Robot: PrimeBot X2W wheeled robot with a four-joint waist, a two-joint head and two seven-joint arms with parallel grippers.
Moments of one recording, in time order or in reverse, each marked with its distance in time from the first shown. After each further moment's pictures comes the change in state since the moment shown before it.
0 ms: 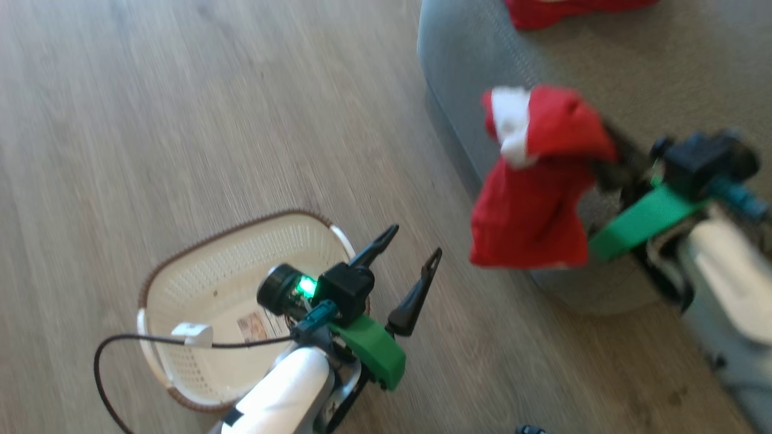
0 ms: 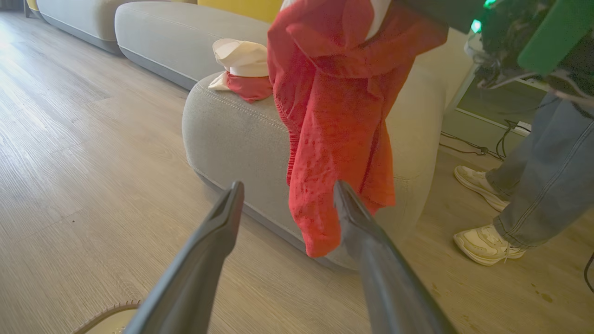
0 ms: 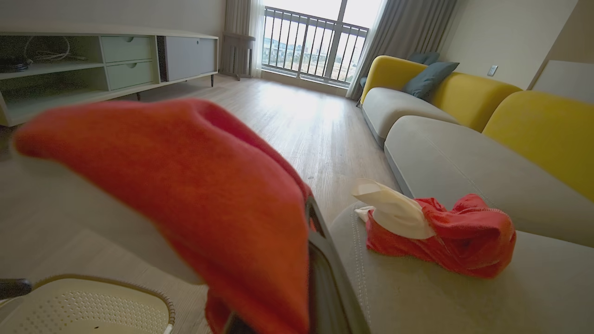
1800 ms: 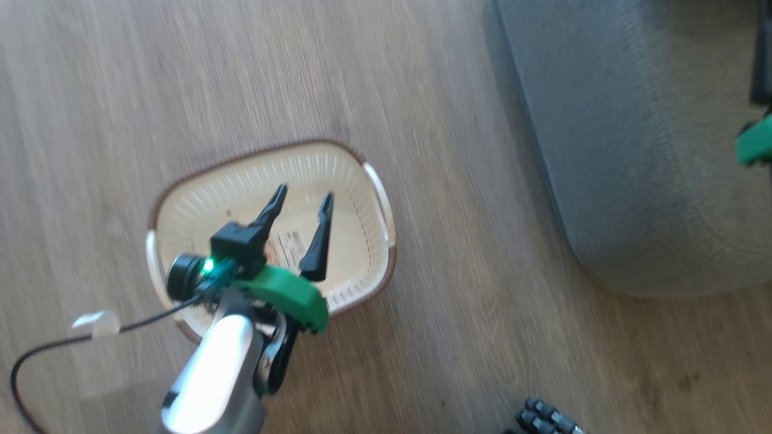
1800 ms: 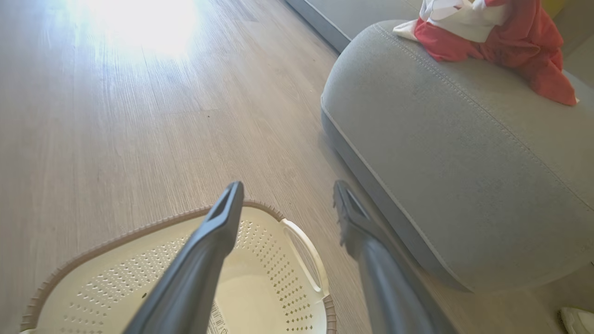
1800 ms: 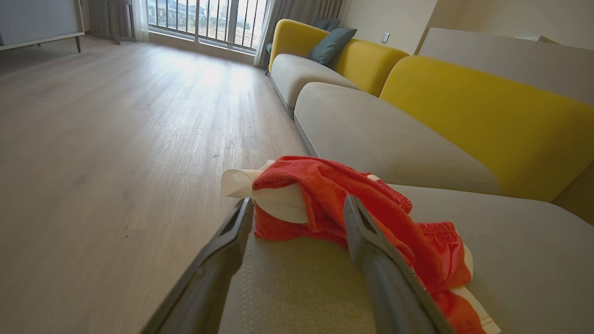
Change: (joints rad) left arm -0.018 -0.019 0.316 0.088 0.024 0.017 -0.008; right arm -0.161 0.044 -0.516 0.213 -0.198 0.000 0.000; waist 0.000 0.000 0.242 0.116
